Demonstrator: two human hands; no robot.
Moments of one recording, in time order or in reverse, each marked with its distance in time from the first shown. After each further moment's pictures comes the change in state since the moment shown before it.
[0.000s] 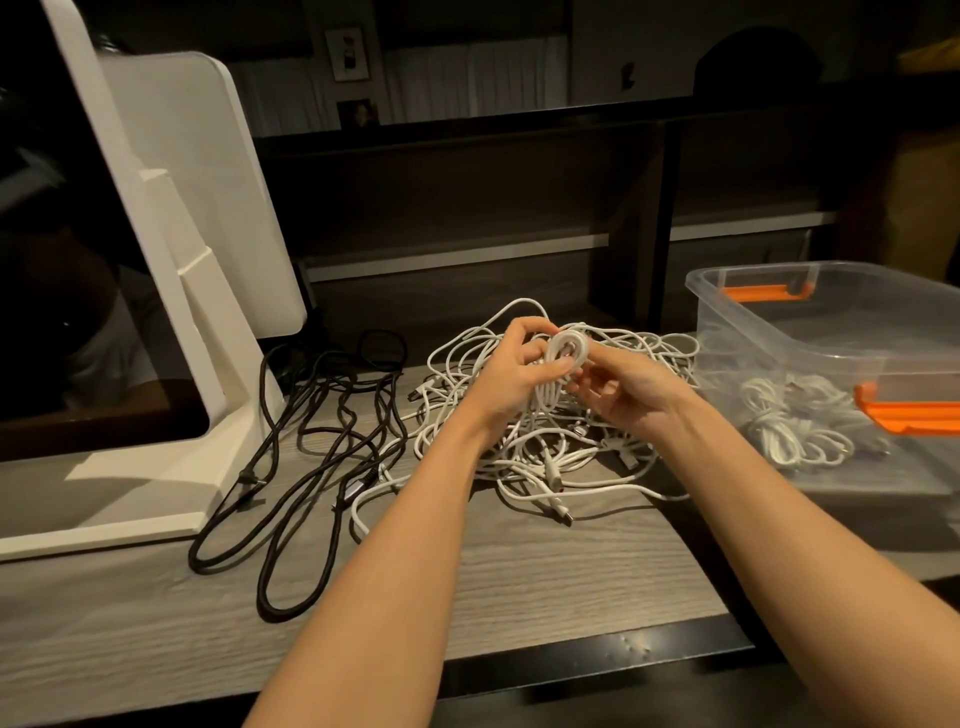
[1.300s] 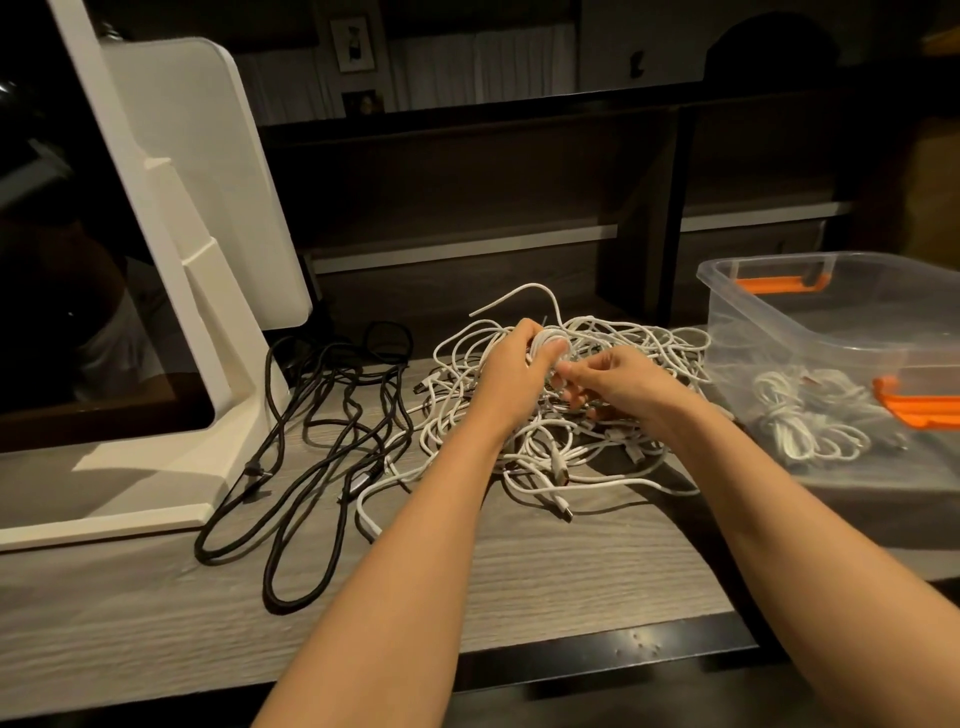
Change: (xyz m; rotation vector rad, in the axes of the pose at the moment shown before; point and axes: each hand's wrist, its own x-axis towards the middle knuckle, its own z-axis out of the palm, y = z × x) left_hand 0.007 -0.017 0.000 0.527 0.266 0.092; right_hand -0.004 0.006 0.007 -0.837 0.025 -0.119
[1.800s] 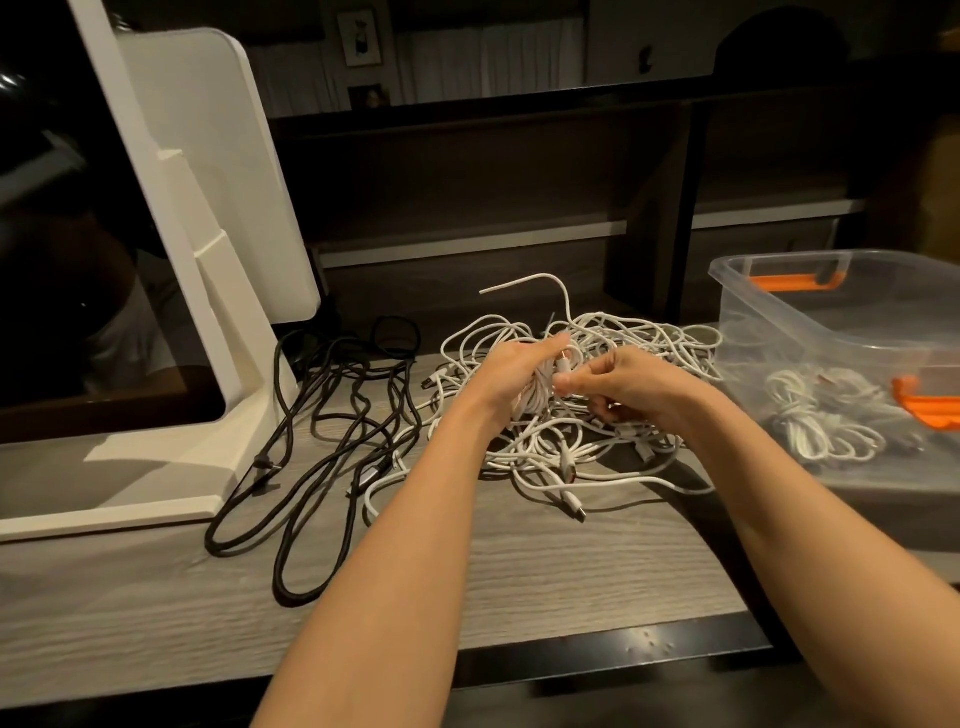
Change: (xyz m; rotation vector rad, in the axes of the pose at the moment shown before) left_hand 0.001 0.006 -0.014 -0.443 -0.164 -0.404; right_hand 0.002 -0.002 -0.006 -0.129 -0.147 0.019
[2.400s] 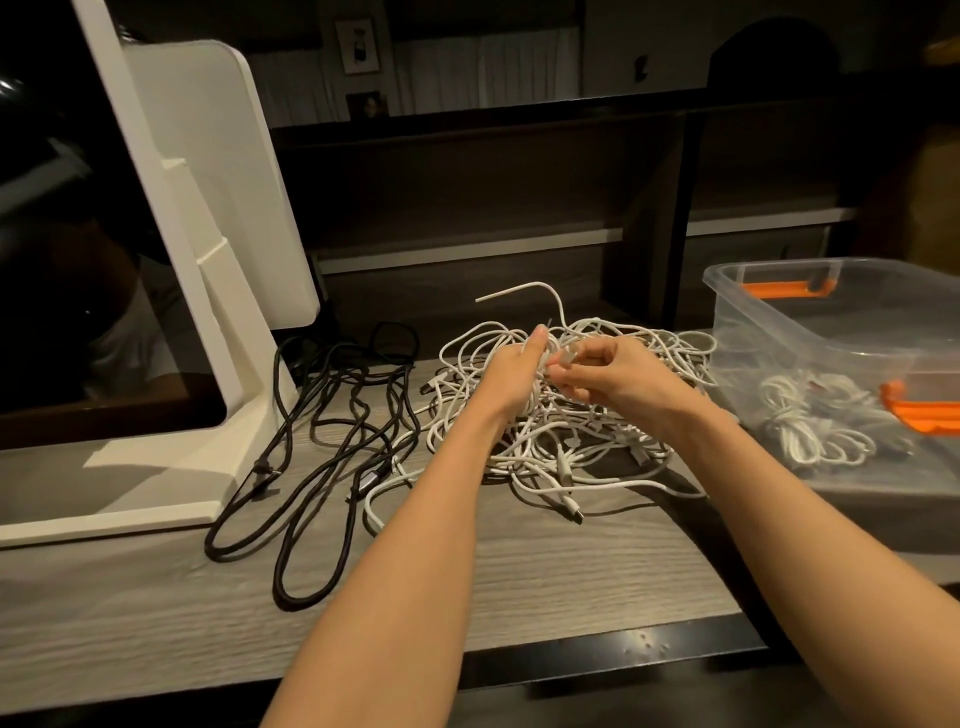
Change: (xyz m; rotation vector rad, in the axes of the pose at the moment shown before) left_hand 0.010 -0.007 0.003 0.230 0.113 0.114; right_hand -0.002 -0.002 0.007 0.363 0.019 -0.251
